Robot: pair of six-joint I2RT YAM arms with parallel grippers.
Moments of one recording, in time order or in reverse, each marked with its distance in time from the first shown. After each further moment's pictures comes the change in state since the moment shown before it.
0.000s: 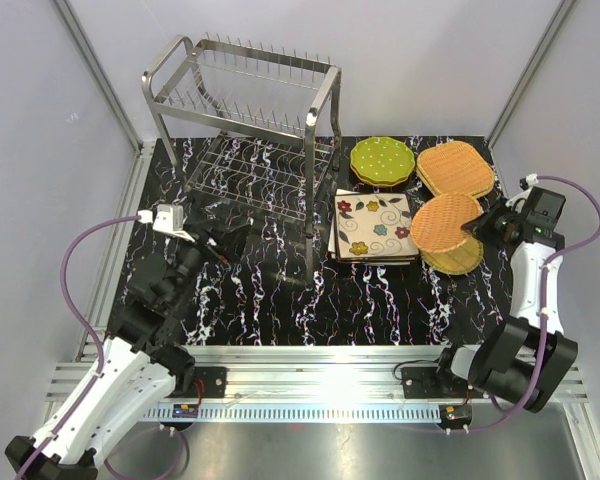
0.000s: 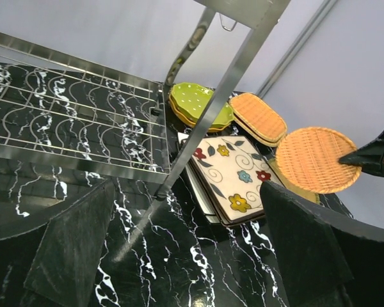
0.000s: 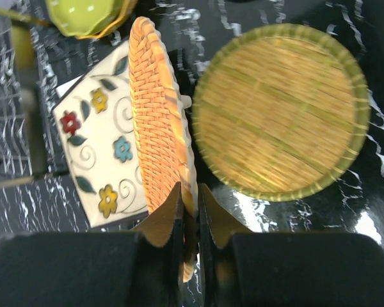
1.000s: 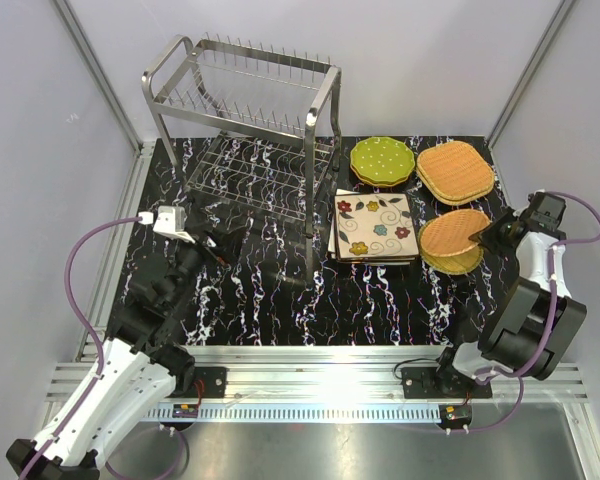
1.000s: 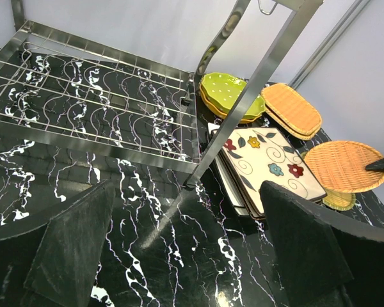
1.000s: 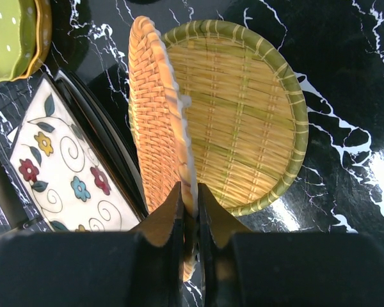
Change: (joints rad) left arm 0.019 -0.016 0.000 -0.080 -0.052 0.059; right arm -0.080 0.195 -0.002 0.035 0.096 0.092
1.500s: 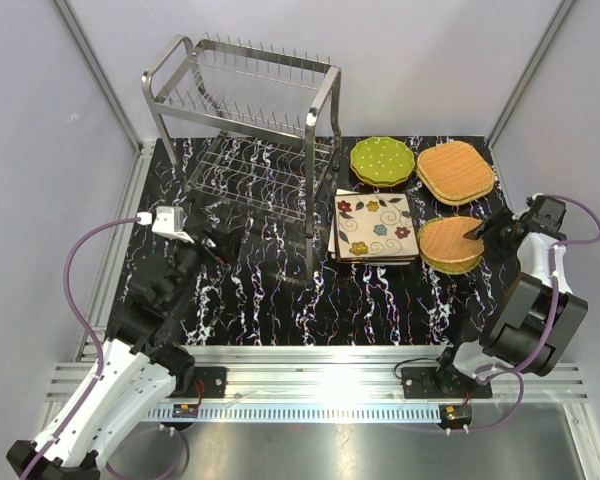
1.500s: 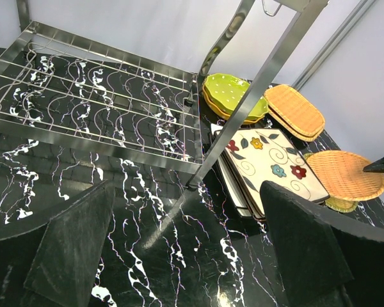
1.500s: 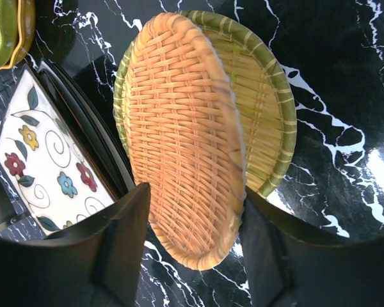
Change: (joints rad) left arm 0.005 -0.005 0.000 -0.003 -0.007 0.001; right arm -0.018 0.028 -0.017 0.003 -0.022 -0.042
